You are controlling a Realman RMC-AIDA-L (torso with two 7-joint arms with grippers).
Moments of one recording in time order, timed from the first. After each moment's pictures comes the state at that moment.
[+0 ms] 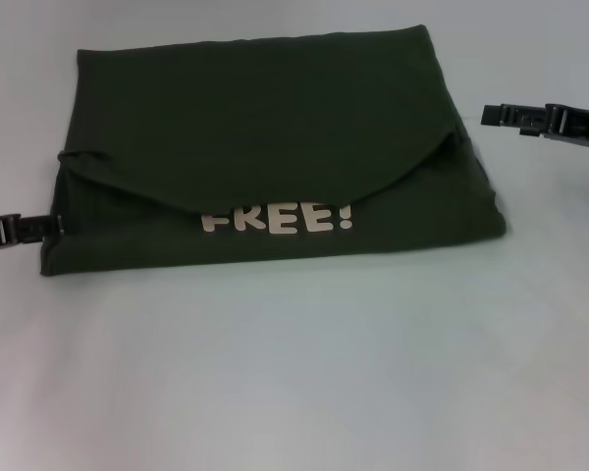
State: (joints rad) left arm -0.61 -1.86 0.53 0.49 2.21 1.25 -2.04; right arm 0.75 1.87 -0.55 -0.44 -2.08 -1.13 2.00
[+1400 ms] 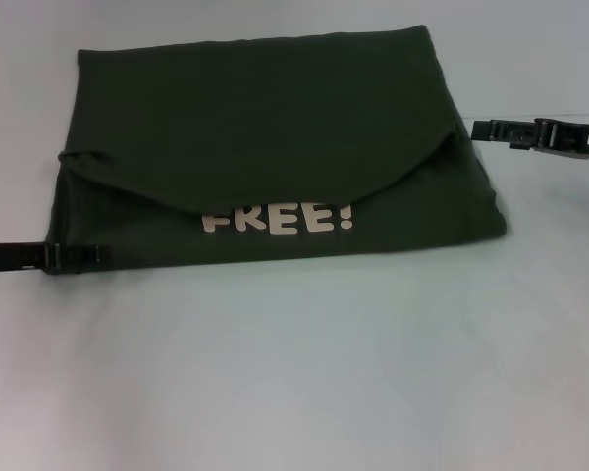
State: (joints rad) left arm -0.65 -1.90 0.70 0.43 2.23 1.04 -2.04; right arm 0.75 1.88 -0.58 -0.43 -2.08 -1.13 2.01
